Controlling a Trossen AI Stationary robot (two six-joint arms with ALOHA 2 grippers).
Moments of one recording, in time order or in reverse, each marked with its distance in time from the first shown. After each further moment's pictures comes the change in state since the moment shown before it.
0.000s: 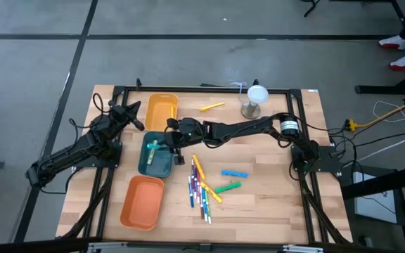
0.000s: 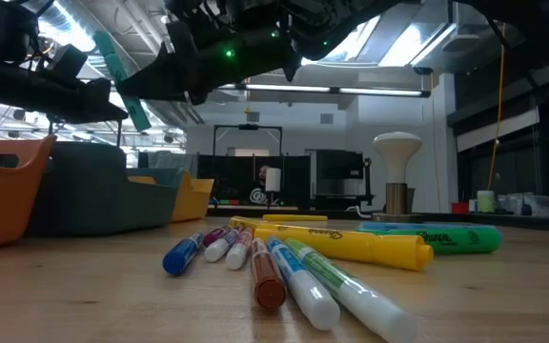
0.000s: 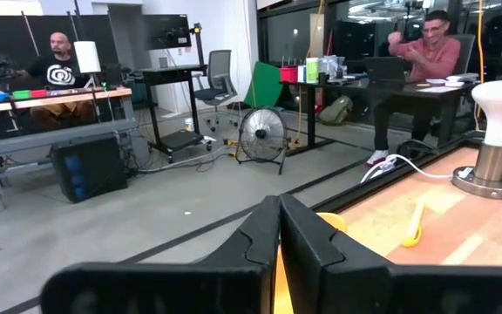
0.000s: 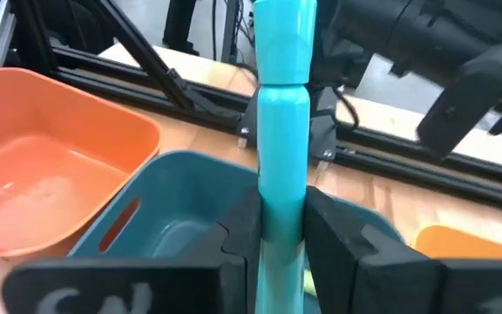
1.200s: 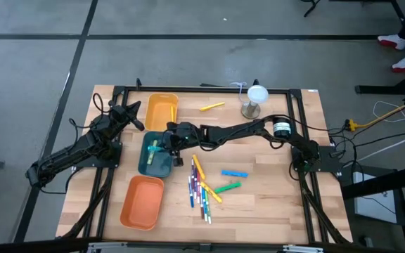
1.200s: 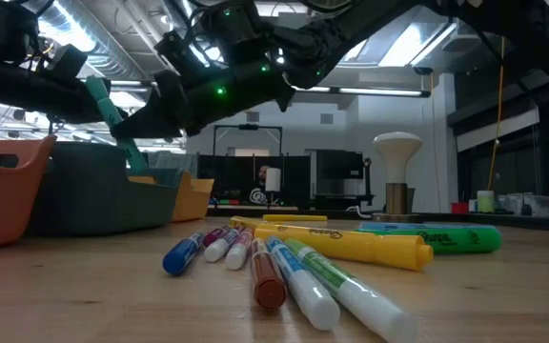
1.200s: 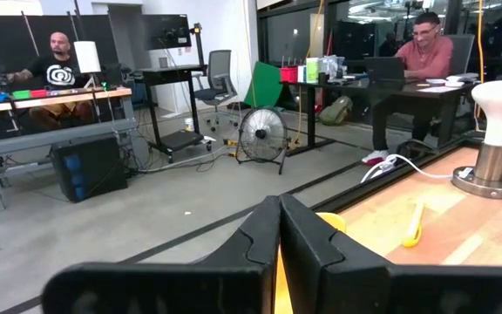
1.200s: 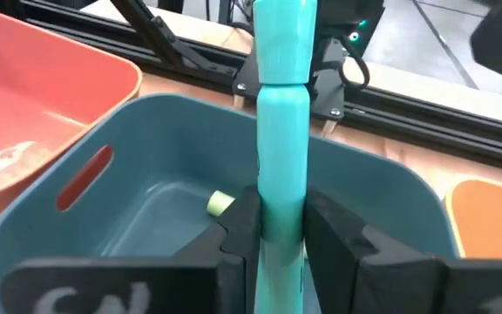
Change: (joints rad) left arm 0.000 0.000 0.000 0.000 0.000 0.000; right arm -0.006 0.098 0.000 0.056 0.022 -0.012
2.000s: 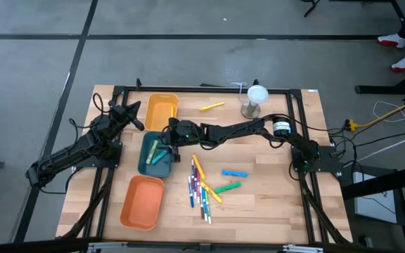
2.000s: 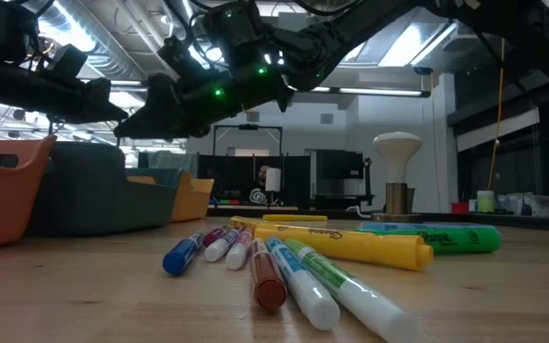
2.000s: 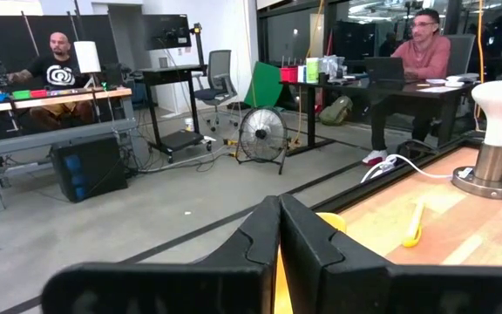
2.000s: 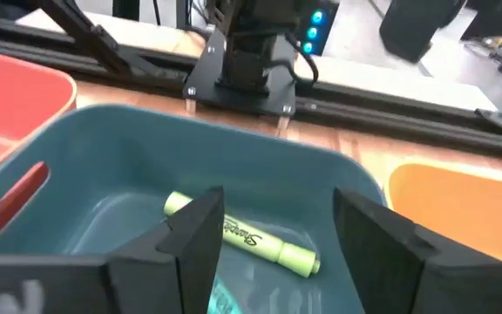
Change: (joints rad) left arm 0.000 0.000 0.000 0.000 0.000 0.000; right arm -0.011 0.000 0.000 0.039 0.095 0.061
